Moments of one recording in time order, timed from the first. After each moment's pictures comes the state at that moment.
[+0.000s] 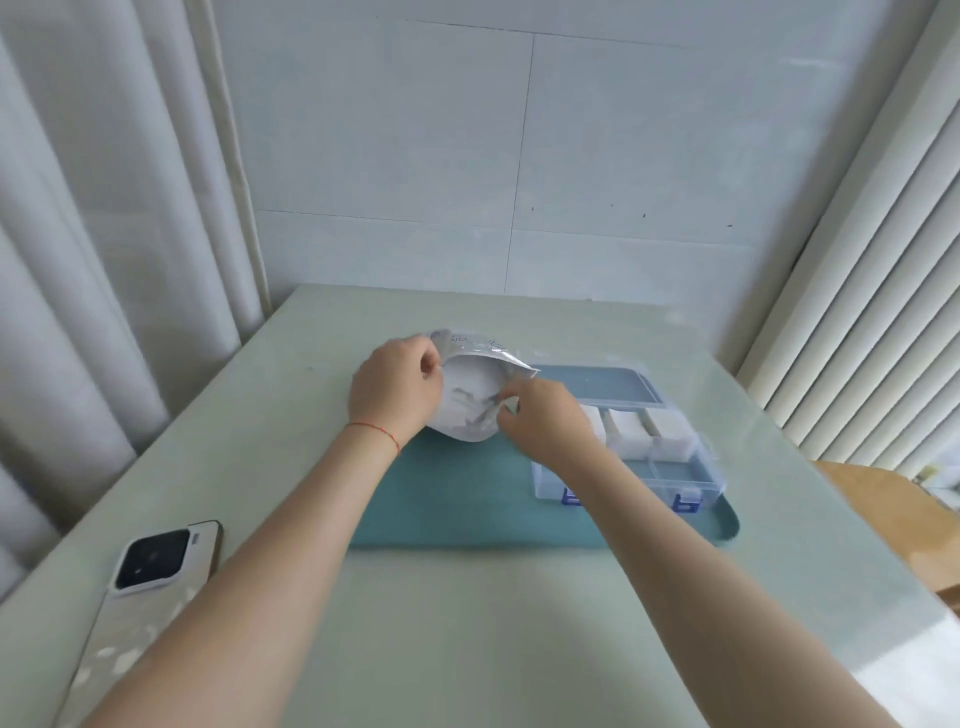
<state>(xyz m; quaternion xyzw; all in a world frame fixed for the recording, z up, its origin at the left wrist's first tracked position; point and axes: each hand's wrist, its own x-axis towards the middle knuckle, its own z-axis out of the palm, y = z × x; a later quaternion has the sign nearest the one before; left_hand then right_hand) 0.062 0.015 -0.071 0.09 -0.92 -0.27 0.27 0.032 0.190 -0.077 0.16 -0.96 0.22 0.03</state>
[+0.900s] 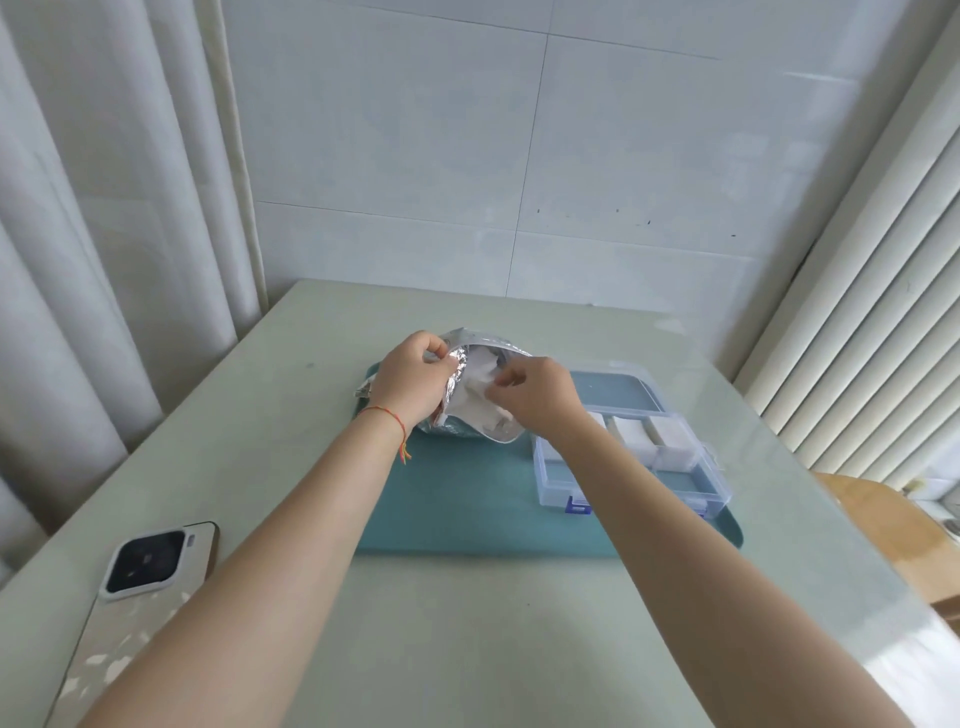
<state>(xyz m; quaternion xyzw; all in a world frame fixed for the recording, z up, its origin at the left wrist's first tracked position) 0.041 0.015 -0.075 0.12 -0.82 -0.54 0.17 0.004 0.173 -0.070 0.13 -0.91 0.39 0.01</state>
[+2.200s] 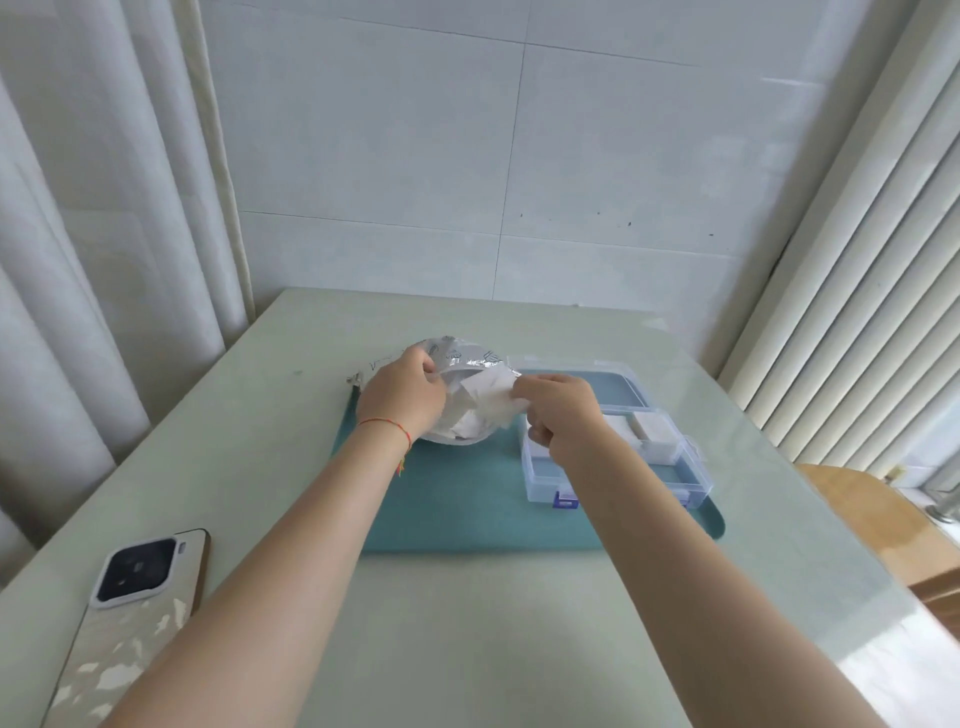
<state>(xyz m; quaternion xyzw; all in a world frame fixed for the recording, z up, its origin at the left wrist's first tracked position) 0.055 0.026 -0.069 0.15 -0.92 -0.33 0.13 0.027 0.195 -0.066 -0.09 -0.72 0.68 -0.07</state>
